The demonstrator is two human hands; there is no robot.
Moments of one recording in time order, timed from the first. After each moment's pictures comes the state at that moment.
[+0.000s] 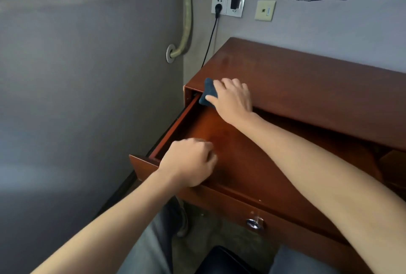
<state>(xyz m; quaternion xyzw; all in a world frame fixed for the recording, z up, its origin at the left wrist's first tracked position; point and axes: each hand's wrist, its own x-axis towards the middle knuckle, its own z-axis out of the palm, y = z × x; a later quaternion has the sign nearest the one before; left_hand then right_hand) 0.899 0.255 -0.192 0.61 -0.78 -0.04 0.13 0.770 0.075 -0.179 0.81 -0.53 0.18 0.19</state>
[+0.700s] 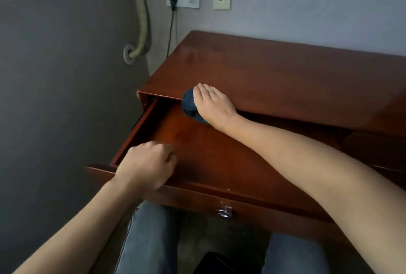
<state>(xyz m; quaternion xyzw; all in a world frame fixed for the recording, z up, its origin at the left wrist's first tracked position) 0.891 0.209 -0.201 0.64 -0.77 -0.04 0.03 0.695 0.029 -0.227 0.84 -0.40 0.08 0.35</state>
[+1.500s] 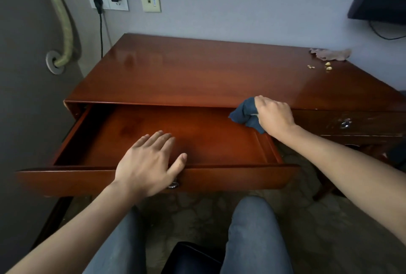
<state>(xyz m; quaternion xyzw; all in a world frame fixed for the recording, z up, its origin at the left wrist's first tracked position) 0.785 0.221 -0.207 0.49 -0.87 0.03 0.05 0.422 0.174 -0.190 0.68 -0.69 0.05 0.24</state>
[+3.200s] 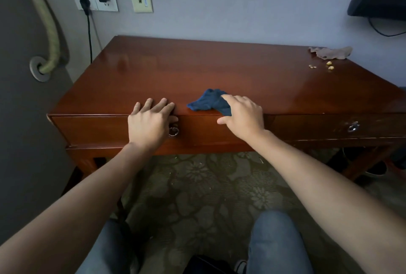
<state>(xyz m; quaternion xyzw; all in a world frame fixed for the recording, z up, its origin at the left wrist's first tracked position) 0.752 0.077 -0.214 0.51 -0.83 0.11 0.21 0.491 0.123 -0.196 0.67 -0.71 0.18 0.11</state>
